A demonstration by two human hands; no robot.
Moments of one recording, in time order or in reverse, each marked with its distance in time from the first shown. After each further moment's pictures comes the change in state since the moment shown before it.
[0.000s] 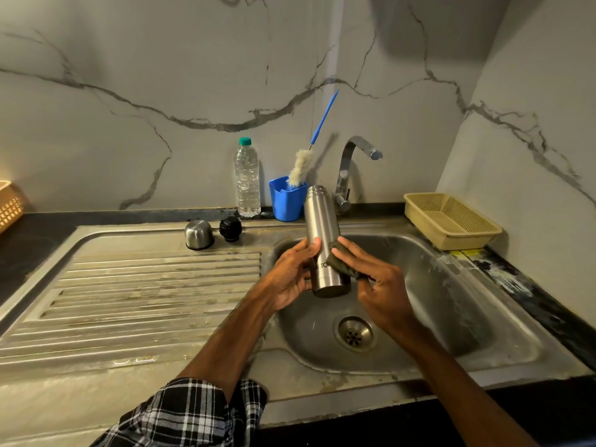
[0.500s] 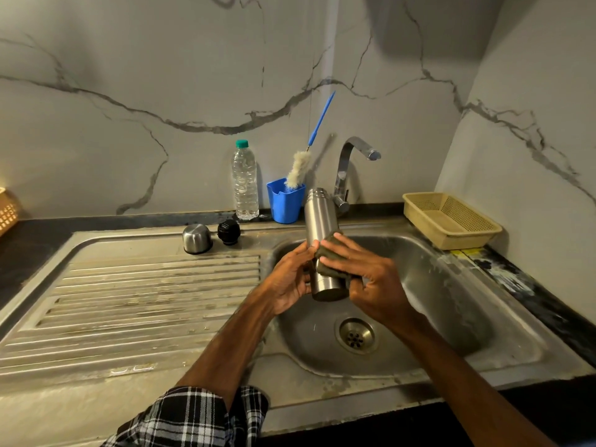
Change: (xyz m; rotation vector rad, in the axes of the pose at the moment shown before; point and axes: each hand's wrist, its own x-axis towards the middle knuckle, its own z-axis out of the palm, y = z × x) left_hand -0.003 0.001 0.001 -0.015 -0.020 -0.016; right_hand 0.018 0.003 0.002 -0.064 -0.041 -0.221
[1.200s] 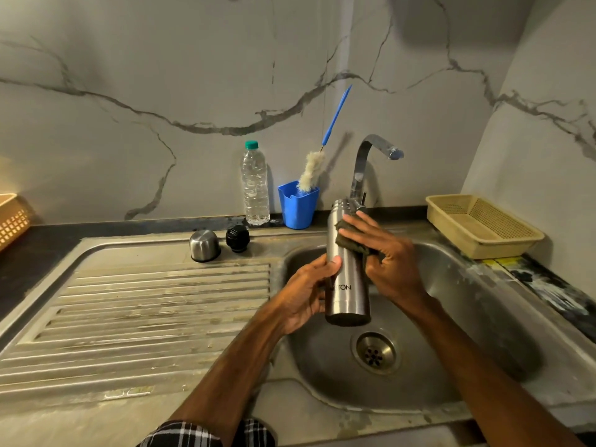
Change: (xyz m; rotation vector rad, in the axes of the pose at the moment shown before) left_hand 0.003 -0.004 -0.002 0.124 -0.040 -0.032; right_hand 0.042 0.053 0.014 -0.031 0.120 0.059
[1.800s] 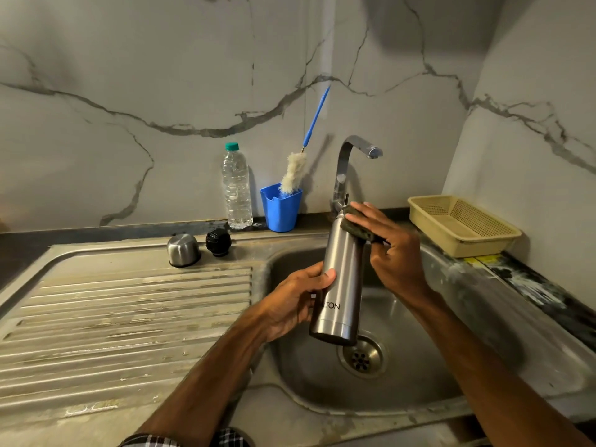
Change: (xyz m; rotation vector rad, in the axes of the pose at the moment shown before) left_hand -0.002 -0.004 0.006 0.039 -0.152 -0.030; right_hand -0.002 0.019 -0.022 0.019 0.114 0.059
